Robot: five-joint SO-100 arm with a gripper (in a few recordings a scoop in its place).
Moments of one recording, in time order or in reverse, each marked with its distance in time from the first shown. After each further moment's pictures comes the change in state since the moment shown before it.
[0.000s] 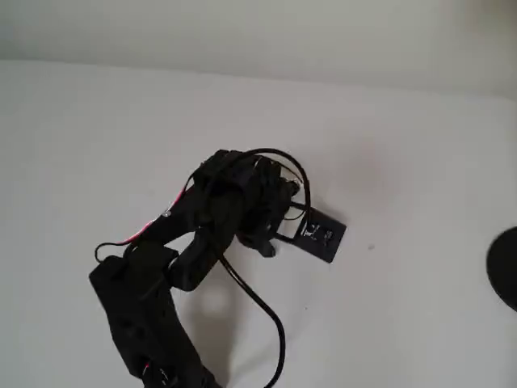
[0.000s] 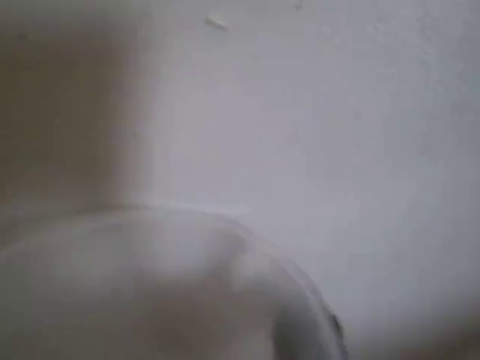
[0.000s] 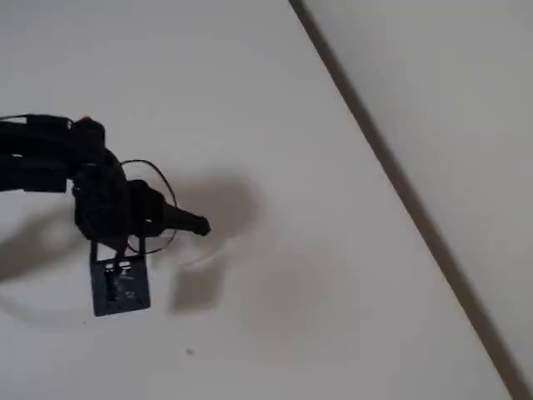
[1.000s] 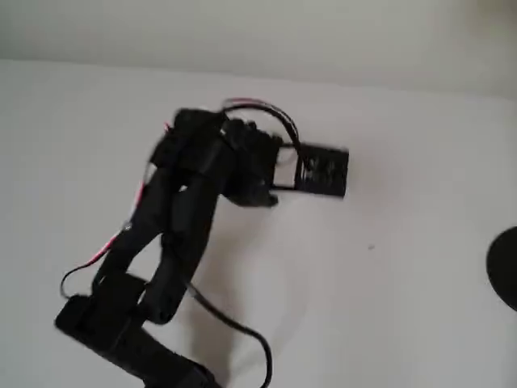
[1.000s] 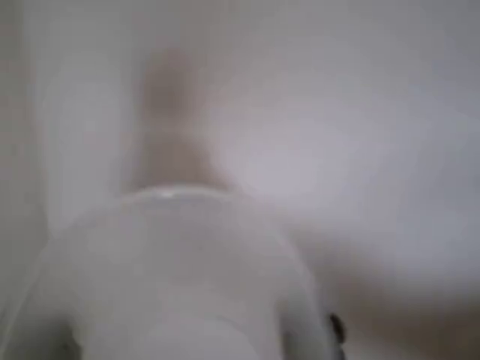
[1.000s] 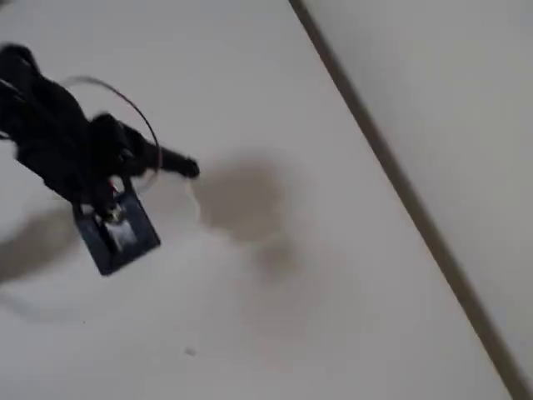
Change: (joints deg) arm 0.6 20.7 -13.6 10.2 -19.7
